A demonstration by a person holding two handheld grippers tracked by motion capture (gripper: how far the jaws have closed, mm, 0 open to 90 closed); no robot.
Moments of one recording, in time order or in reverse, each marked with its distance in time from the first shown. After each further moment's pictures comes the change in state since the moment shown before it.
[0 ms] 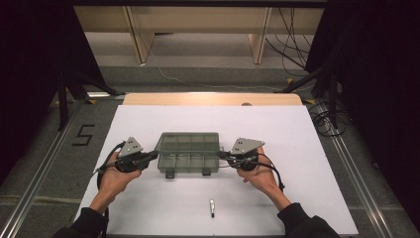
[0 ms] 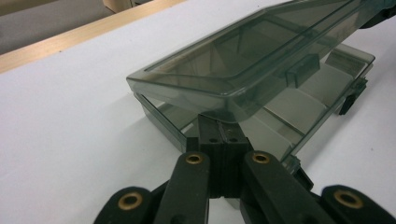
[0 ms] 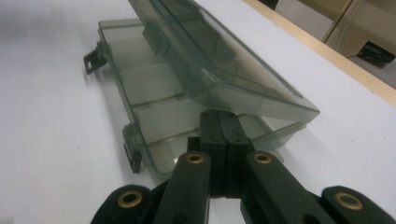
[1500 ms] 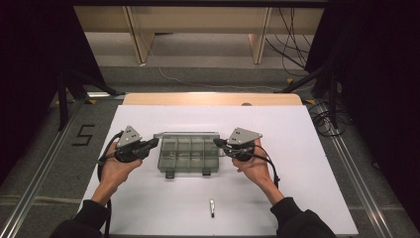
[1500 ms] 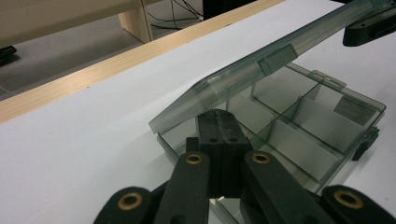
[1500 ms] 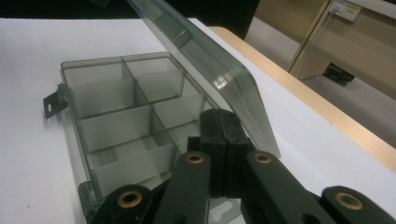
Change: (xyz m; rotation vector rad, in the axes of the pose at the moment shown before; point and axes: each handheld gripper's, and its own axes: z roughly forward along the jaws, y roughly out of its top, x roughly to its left) left arm 0.006 0.029 -0.002 -0.072 0.048 0.004; right arm -0.011 0.023 0.008 -0.071 -0.100 -0.006
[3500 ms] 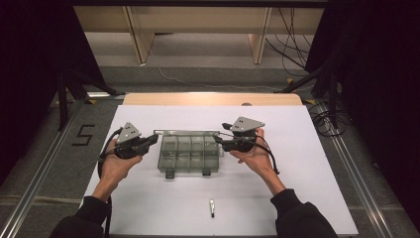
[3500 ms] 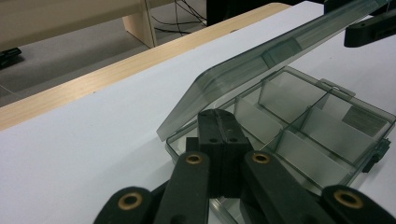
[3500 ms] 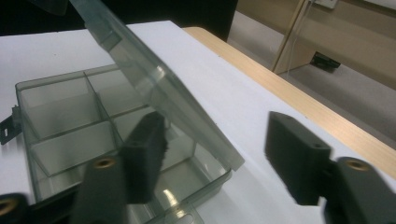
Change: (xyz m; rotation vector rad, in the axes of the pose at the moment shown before) left arm 0.015 0.007 0.003 0.004 0.015 0.121; right arm -0.027 0.008 0.007 0.005 -0.047 0.068
